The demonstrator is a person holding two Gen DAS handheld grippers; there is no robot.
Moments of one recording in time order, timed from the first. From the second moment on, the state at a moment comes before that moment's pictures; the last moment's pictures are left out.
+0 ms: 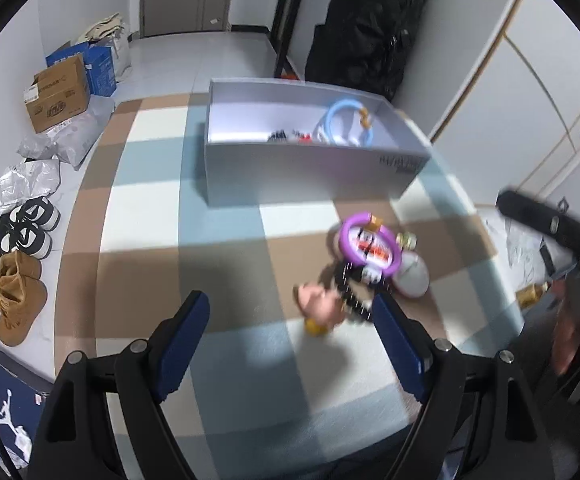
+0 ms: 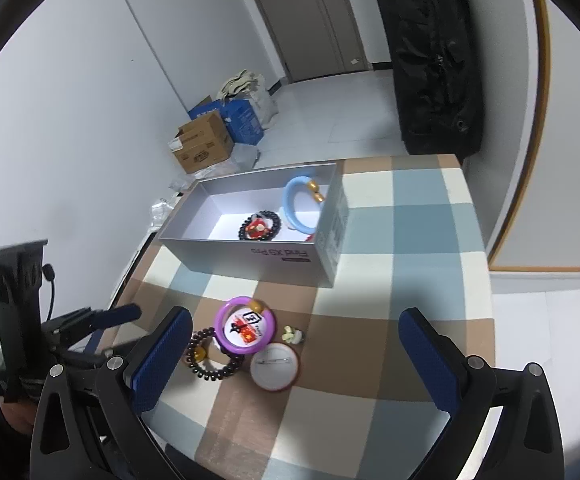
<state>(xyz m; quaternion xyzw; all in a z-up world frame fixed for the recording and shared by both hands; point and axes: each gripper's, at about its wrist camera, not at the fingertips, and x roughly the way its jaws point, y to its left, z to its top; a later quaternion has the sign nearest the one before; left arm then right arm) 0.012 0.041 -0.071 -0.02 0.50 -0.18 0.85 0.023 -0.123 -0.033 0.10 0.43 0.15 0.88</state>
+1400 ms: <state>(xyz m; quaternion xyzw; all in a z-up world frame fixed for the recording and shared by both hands) 0.015 0.011 -0.082 0.09 0.51 -0.20 0.83 0.029 -0.131 -0.033 0.12 0.44 0.14 0.88</state>
